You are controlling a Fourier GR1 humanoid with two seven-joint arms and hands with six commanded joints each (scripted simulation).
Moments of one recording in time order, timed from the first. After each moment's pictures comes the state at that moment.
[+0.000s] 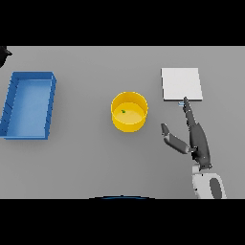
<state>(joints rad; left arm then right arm) -0.83 0.80 -0.51 -0.90 0.01 0.35 0.44 0.08 -0.06 0.13 -1.66 0.26 -0.06 -0.12</state>
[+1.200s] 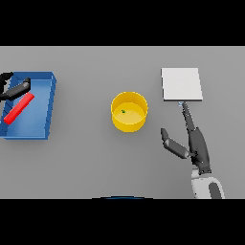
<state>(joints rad) -0.57 0.93 -0.63 -1.20 0.24 0.23 0.57 0.12 -0.06 0.15 -1.67 0.29 -0.07 -0.15</state>
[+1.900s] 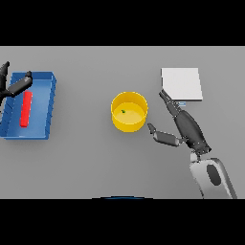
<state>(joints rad) -0.58 0.89 -0.61 -1.18 0.26 0.27 0.49 -0.09 -0.20 0.24 -1.63 0.43 0.07 -0.06</state>
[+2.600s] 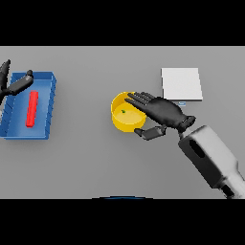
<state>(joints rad) -0.60 0.89 -0.61 -1.17 0.25 0.26 0.48 -0.46 -0.36 0.48 -1.42 0.72 0.32 -0.10</state>
